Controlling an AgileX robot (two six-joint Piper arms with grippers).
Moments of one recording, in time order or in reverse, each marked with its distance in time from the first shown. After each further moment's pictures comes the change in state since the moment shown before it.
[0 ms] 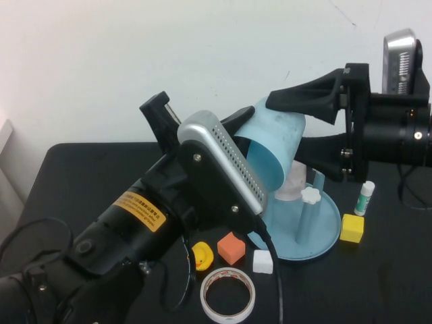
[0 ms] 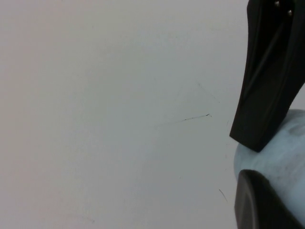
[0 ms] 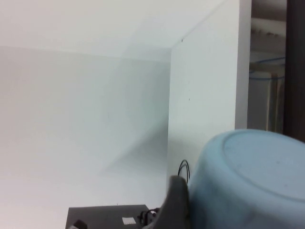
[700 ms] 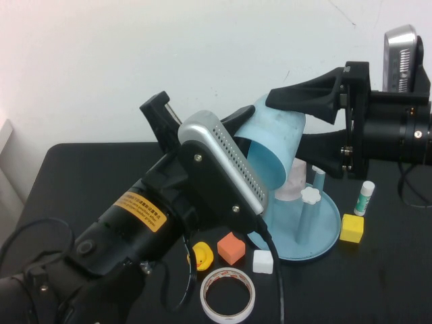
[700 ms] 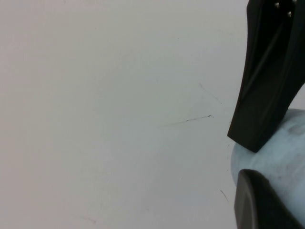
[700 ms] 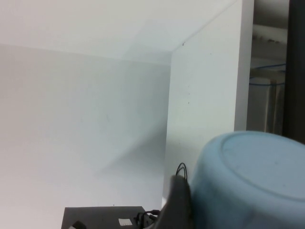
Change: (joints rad) right arm 0.002 0.000 -0.007 0.000 -0.005 -0.021; left arm 0.000 0.000 0.000 -0.006 -0.009 0.004
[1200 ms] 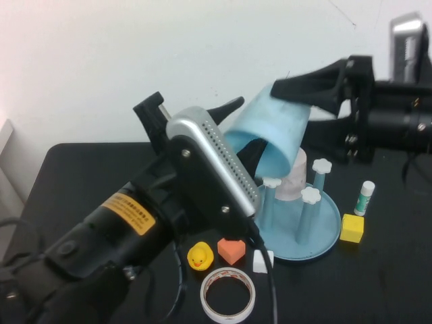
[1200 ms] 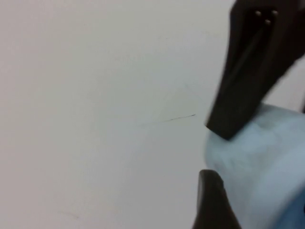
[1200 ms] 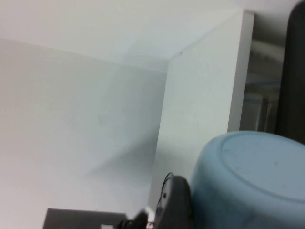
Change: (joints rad) right arm -0.027 0.007 -0.028 0.000 -0.007 -0.094; left arm 0.000 -0.065 0.000 -0.012 0.113 -0.025
